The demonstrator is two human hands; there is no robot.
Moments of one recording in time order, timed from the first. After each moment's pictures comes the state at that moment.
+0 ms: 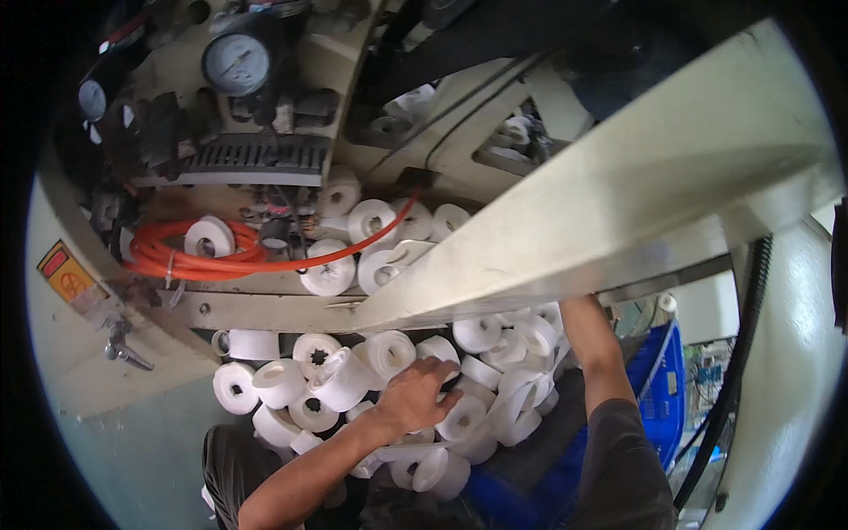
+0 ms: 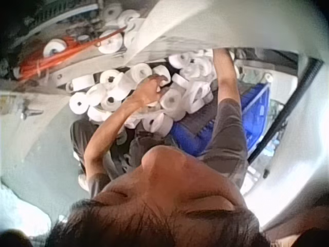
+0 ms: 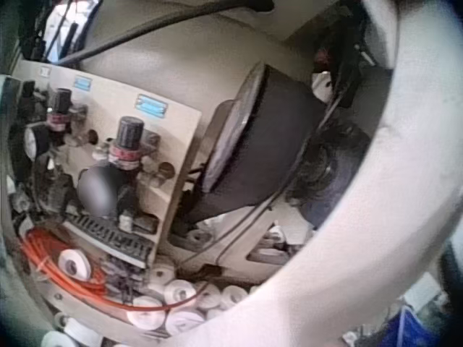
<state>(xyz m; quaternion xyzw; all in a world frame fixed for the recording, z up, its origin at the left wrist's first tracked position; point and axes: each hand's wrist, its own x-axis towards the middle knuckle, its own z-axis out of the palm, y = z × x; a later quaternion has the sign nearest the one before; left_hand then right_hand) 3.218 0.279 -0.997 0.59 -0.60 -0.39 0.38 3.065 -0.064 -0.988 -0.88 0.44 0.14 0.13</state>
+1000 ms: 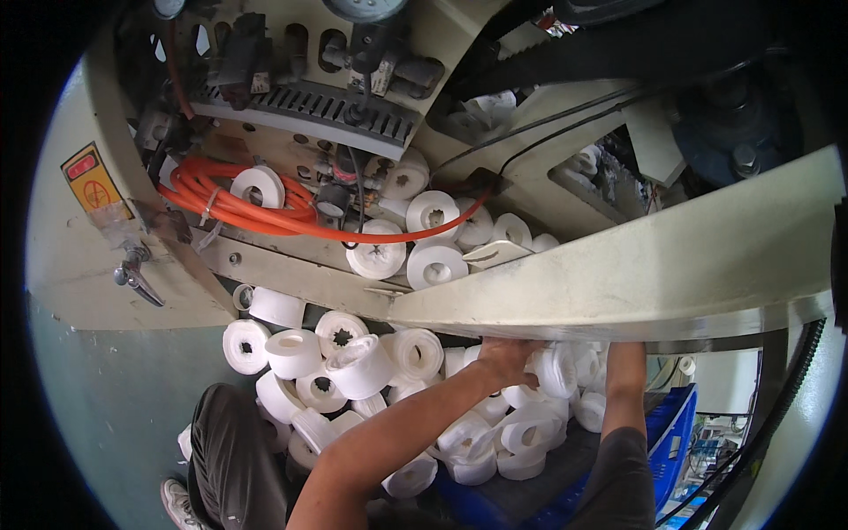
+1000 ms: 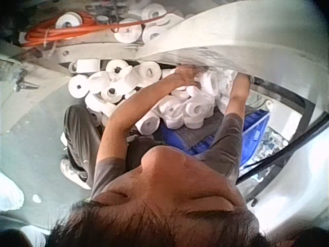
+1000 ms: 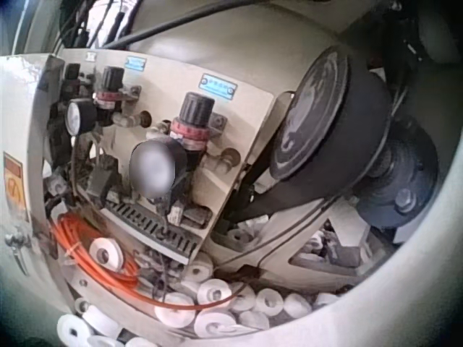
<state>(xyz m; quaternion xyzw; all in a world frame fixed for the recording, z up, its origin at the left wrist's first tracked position) 3.154 0.152 -1.037 0.61 -0.66 -0.35 0.27 2.960 -0.128 -0.977 -0.78 0.60 0.17 0.05</state>
